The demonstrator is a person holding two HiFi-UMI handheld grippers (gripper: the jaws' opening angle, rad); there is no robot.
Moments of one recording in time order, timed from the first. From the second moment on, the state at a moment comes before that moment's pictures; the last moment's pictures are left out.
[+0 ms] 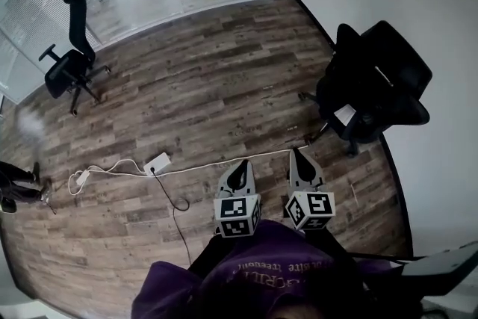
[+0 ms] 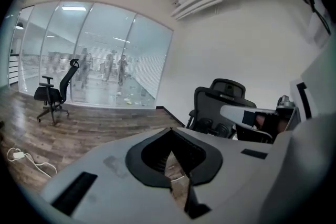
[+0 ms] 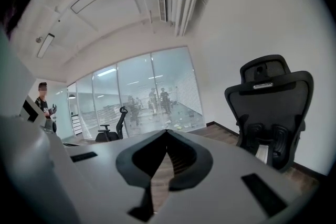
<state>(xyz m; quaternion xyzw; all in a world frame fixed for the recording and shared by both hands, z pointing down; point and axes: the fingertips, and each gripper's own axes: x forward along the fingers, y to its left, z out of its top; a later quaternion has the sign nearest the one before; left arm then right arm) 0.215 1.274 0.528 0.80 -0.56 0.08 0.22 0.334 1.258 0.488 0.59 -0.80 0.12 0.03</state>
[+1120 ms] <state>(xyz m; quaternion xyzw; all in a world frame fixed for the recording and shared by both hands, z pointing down) 0.229 0.803 0.527 0.77 -0.58 0.07 0.27 0.327 0.777 0.482 0.53 -0.83 0.13 0.08</state>
